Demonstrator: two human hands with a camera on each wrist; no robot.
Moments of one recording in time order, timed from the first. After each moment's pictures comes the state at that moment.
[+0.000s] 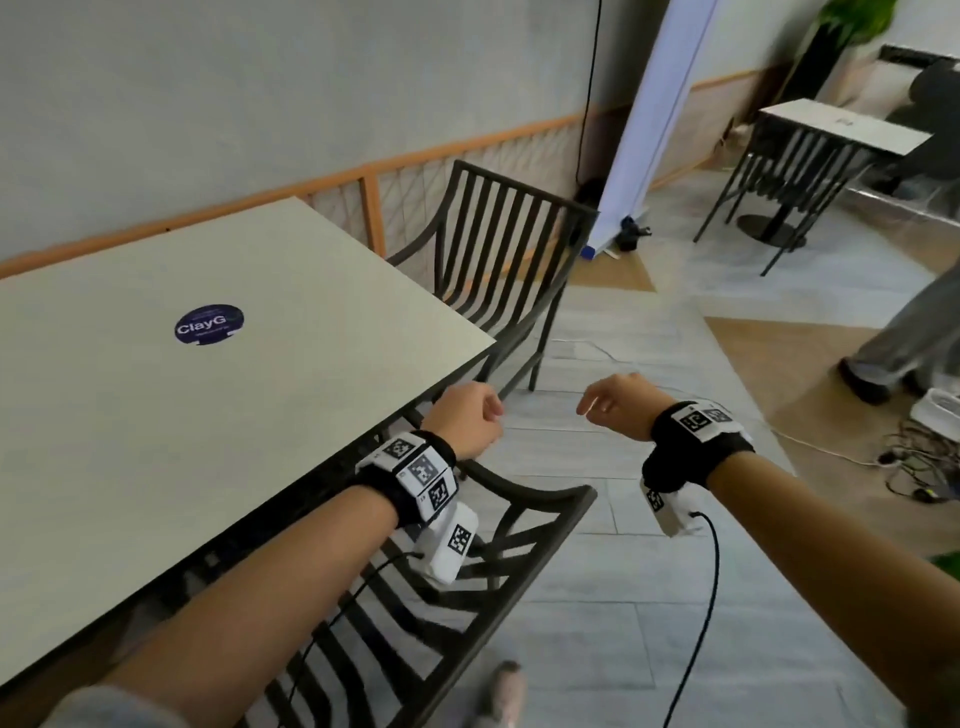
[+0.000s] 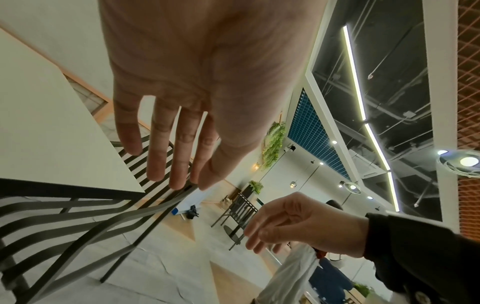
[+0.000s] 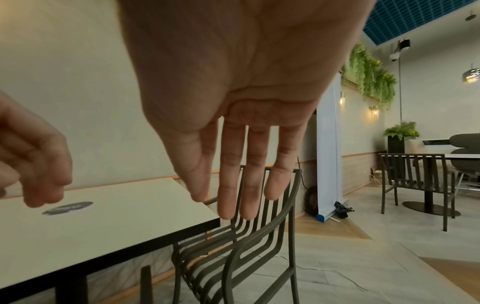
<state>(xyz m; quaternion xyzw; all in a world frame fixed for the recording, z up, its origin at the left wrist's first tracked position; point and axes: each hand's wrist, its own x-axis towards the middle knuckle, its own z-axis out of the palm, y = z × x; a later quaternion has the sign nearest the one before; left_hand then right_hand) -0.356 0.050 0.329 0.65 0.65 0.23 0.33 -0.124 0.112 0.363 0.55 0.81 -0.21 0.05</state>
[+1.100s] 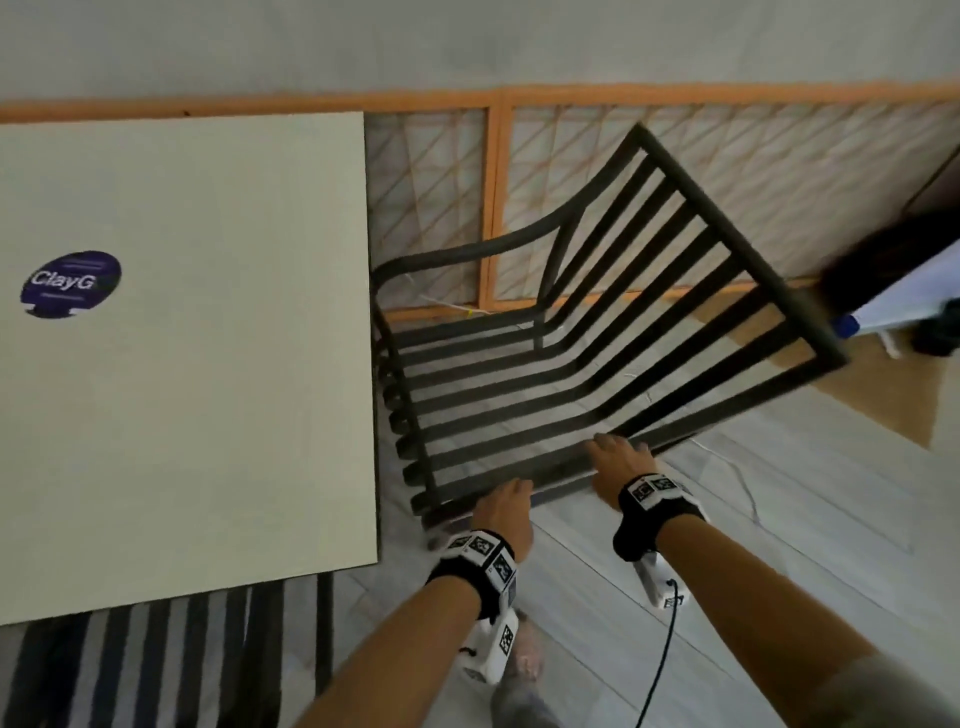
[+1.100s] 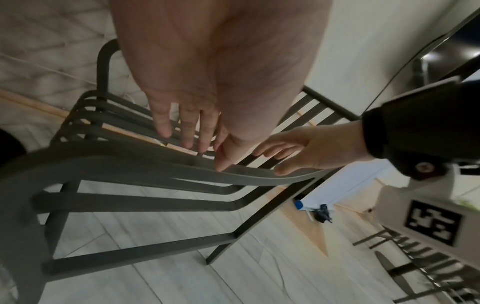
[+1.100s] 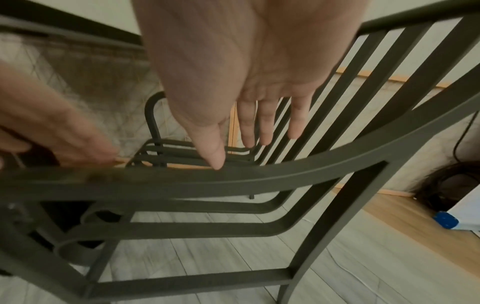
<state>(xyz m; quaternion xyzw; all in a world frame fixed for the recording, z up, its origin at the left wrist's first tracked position) -0.243 0.541 0.091 0.40 0.83 0.11 0.37 -0.158 0.710 0.098 0.31 0.91 -0.07 0.25</state>
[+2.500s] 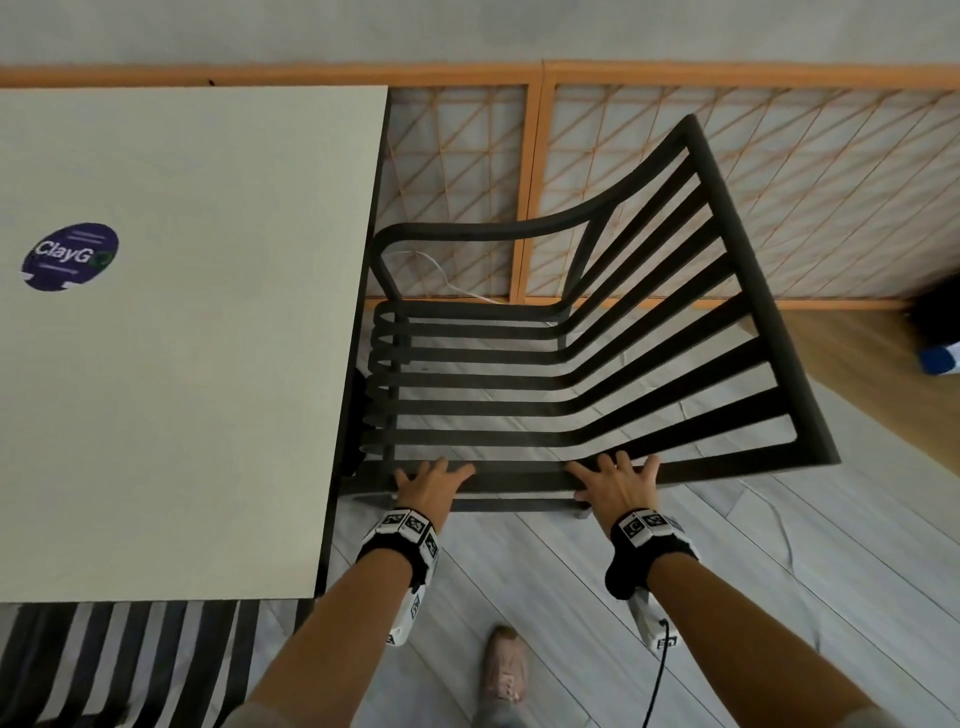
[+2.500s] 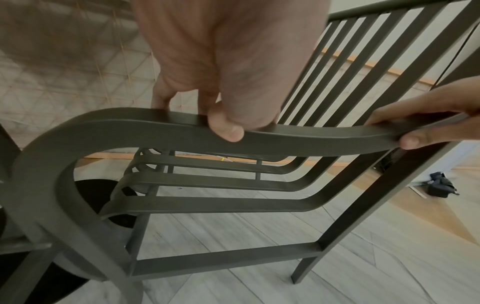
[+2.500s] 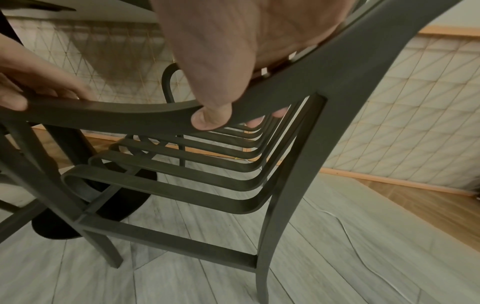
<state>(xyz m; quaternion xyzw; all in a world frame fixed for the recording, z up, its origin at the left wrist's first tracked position) -0.323 0.554 0.044 0.36 0.88 -0.04 0.32 -0.171 0.753 0.056 0.24 0.94 0.01 0.25</state>
